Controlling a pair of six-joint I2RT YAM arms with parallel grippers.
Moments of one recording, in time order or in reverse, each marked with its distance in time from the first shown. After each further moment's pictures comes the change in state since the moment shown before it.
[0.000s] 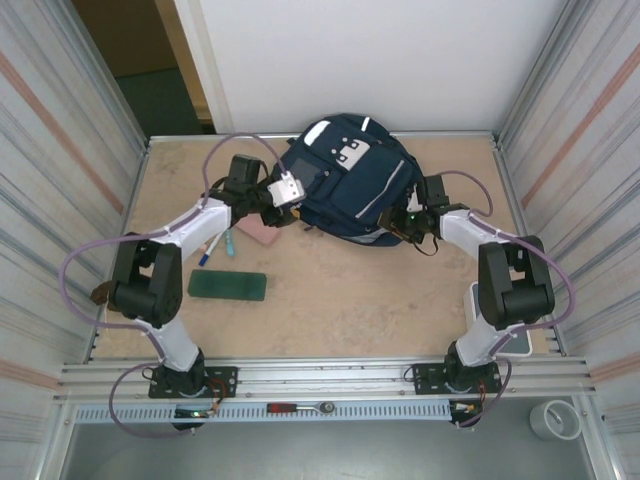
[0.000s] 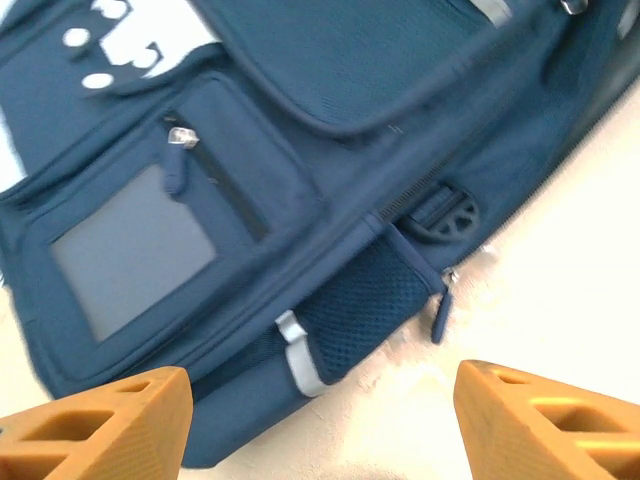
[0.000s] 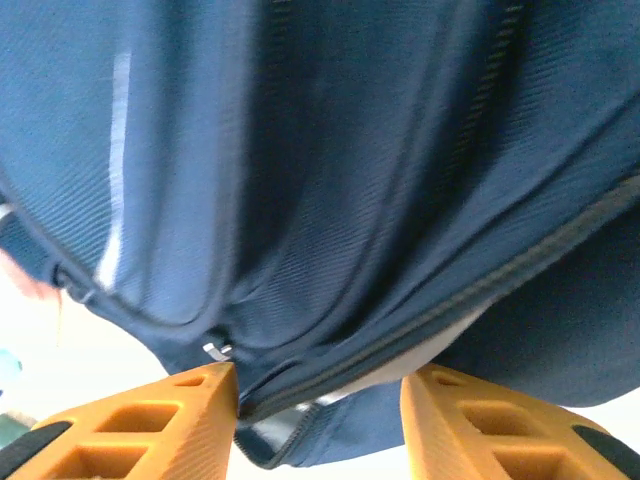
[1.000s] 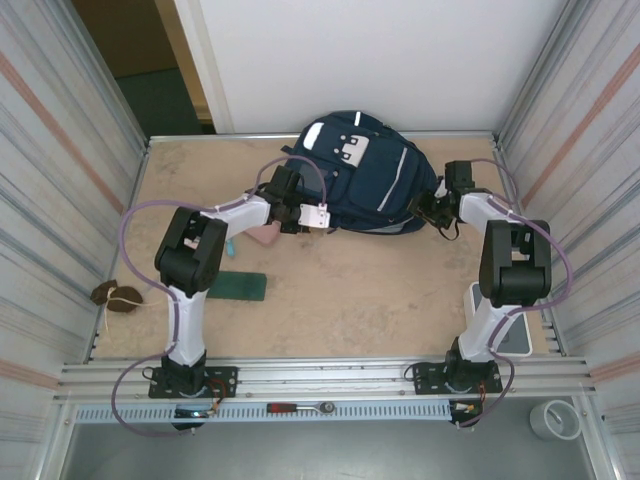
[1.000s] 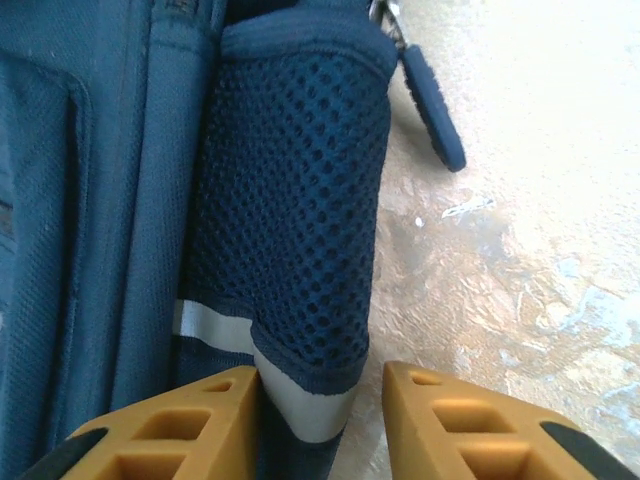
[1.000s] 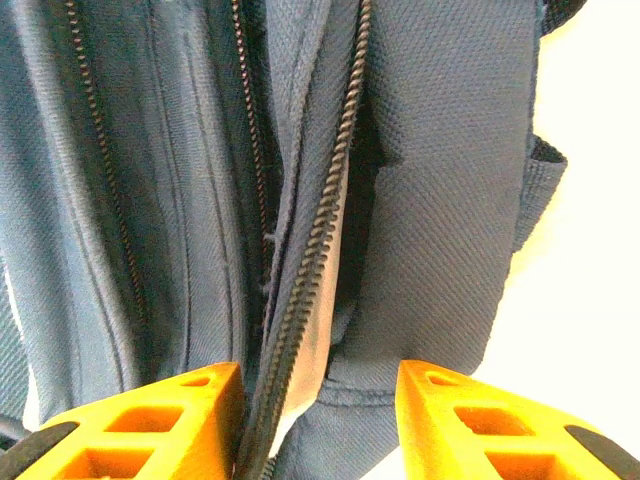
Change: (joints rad) left arm -0.118 0.315 0.182 -0.053 -0.156 0.364; right arm -0.190 0.114 0.173 -0.091 0.075 -0.128
